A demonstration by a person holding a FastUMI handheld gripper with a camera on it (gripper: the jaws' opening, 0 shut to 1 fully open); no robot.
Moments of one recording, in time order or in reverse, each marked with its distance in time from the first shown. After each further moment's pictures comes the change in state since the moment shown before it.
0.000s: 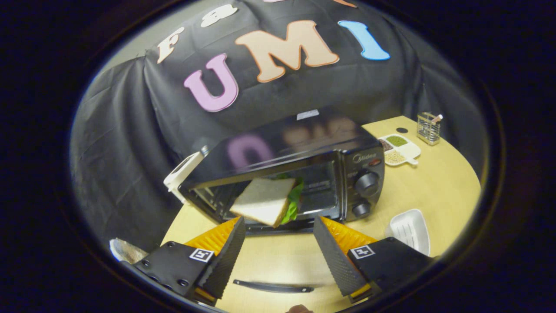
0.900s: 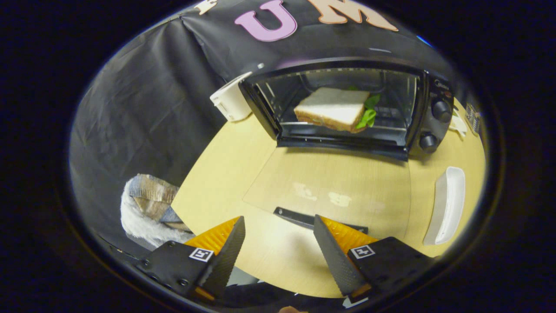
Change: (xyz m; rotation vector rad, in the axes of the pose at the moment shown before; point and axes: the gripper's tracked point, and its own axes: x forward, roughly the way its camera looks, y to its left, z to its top) arm -0.049 0.048 -0.142 -0.197 0.494 0.210
